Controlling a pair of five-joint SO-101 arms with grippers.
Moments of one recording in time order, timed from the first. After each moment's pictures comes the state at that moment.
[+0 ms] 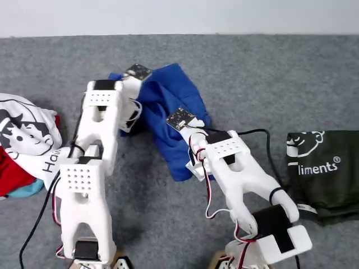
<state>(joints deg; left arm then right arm) -1.8 51.6 -34.1 82.0 -22.6 -22.6 -1.7 36.0 53.1 24.1</state>
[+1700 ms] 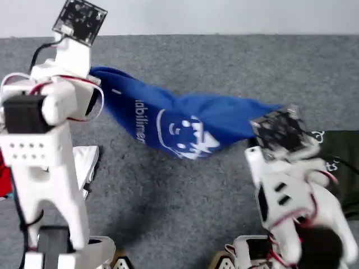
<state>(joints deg) -3.1 -12.4 -27.7 97.9 -18.7 -1.3 -65.7 17.3 75.3 23.9</state>
